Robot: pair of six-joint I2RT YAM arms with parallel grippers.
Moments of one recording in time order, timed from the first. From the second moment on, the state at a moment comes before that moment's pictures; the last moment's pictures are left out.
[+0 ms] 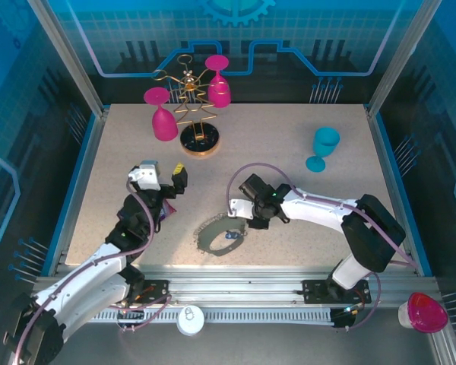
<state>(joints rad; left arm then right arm) -0.48 0.78 0.36 0.41 -0.45 -0.14 0.80 1.60 0.93 -0.57 0.04 -0.68</state>
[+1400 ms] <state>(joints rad) -0.14 1.60 0.21 1.07 -0.22 0.00 0.08 1.53 0.30 0.83 -0.14 -0.14</state>
